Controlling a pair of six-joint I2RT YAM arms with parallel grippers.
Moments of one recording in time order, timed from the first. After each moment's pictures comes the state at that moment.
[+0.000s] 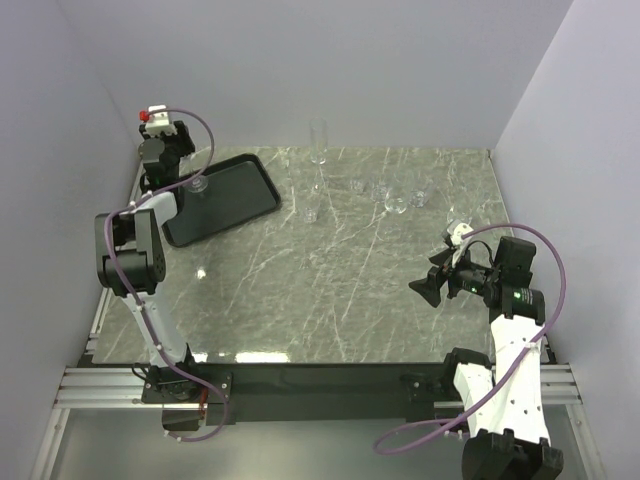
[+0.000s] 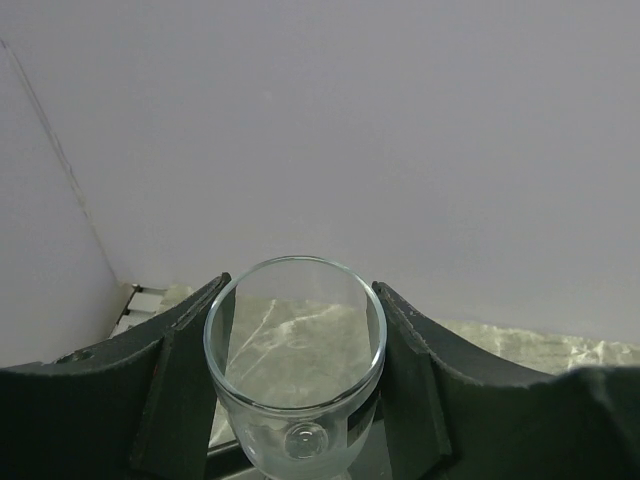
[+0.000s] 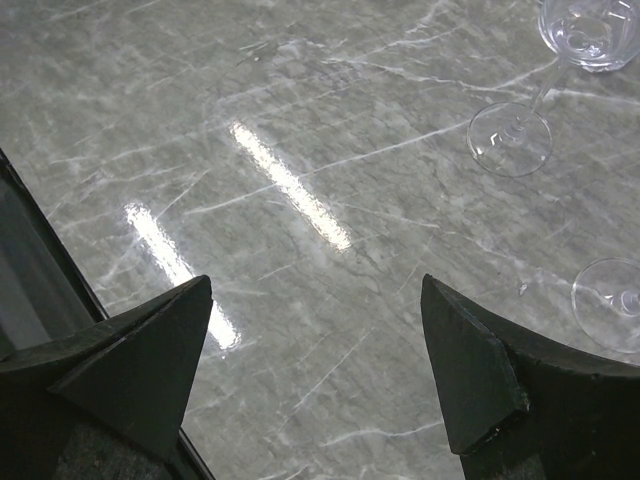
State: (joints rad) left arm 0.13 1.98 1.32 0.80 0.00 -0.05; right arm -0.26 0.72 0.72 -0.79 -0.99 -0.64
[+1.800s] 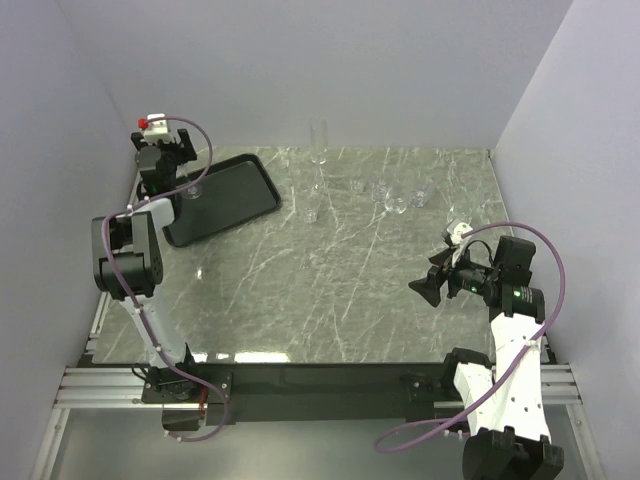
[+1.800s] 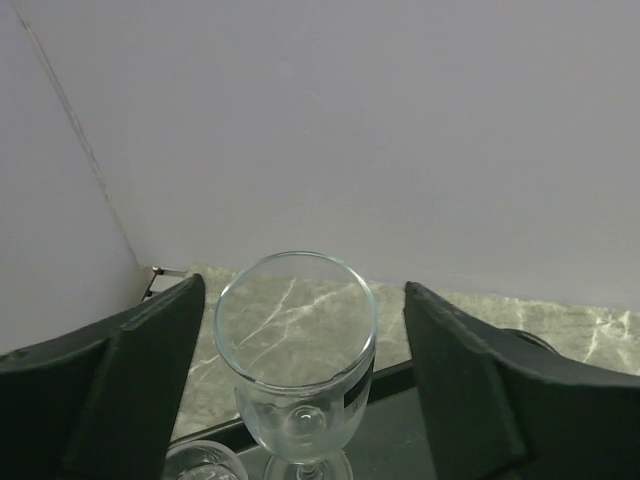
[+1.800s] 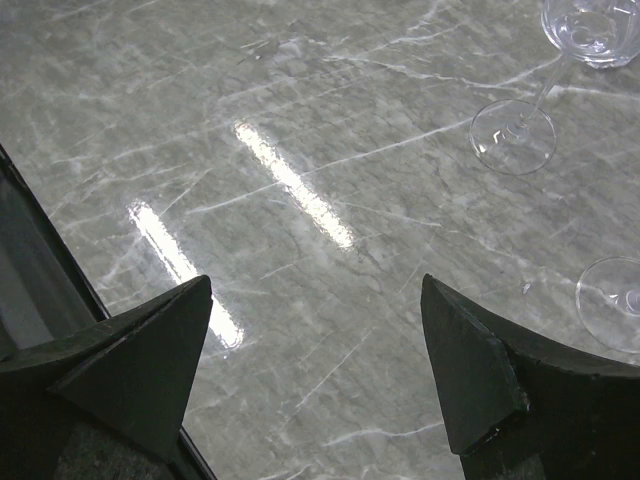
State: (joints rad) left arm 0.15 1.96 1.24 0.83 0.03 -0.01; right arm -0.26 0.73 0.72 -0.79 -0.99 -0.64
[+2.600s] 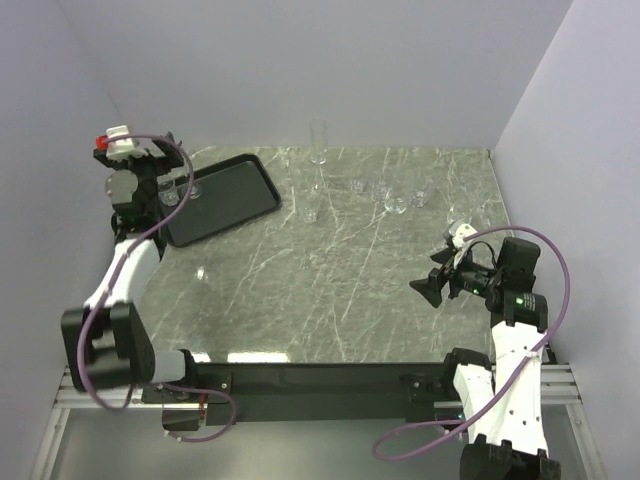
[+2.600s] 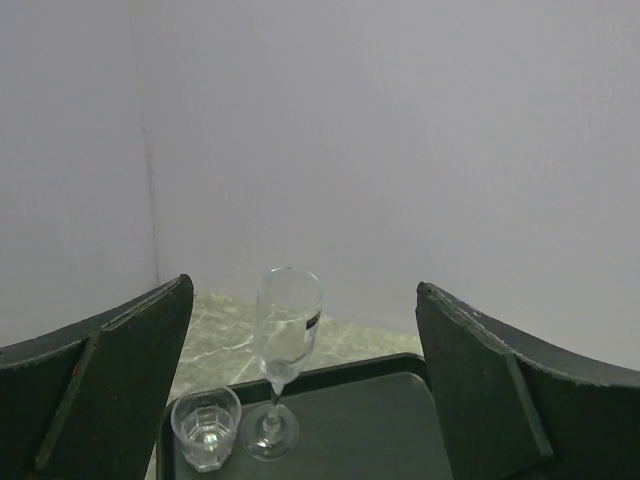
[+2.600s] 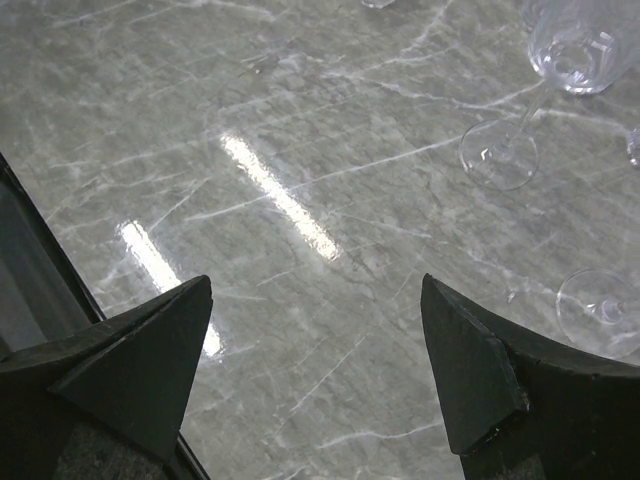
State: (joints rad) left arm 0.15 1.39 0.92 0.74 -0.02 -0.14; right arm -0.26 0.68 0.73 -0.80 -0.99 -0.63
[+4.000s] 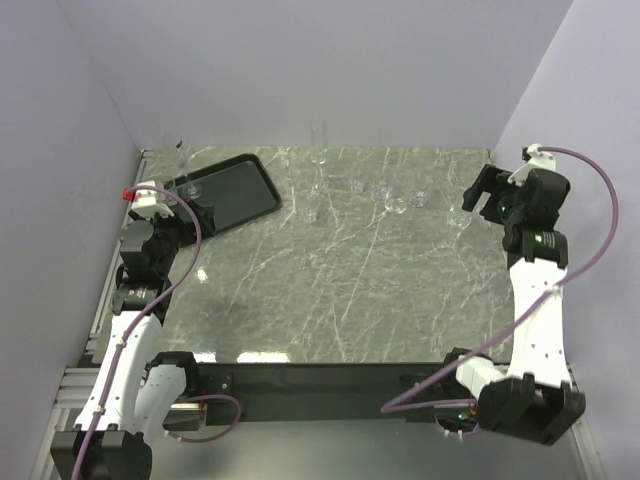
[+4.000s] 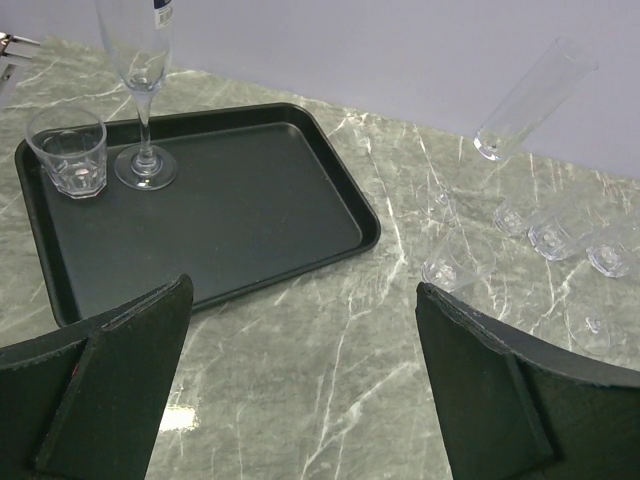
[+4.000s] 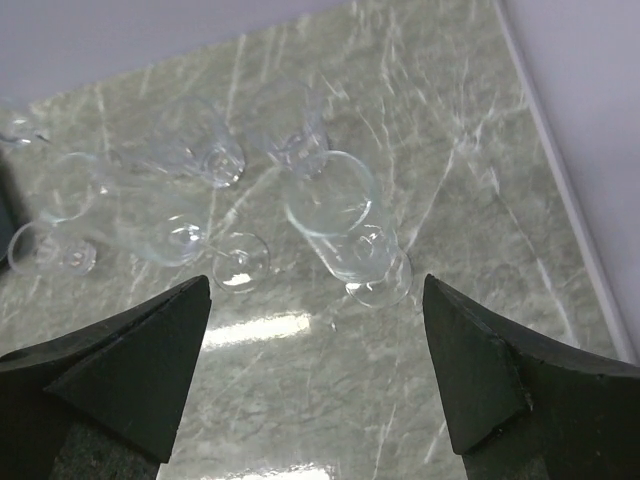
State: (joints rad) left arm 0.01 0.76 0.64 0.02 0.09 -0.31; right arm -0.26 1.01 1.14 -0.53 -0.17 0.16
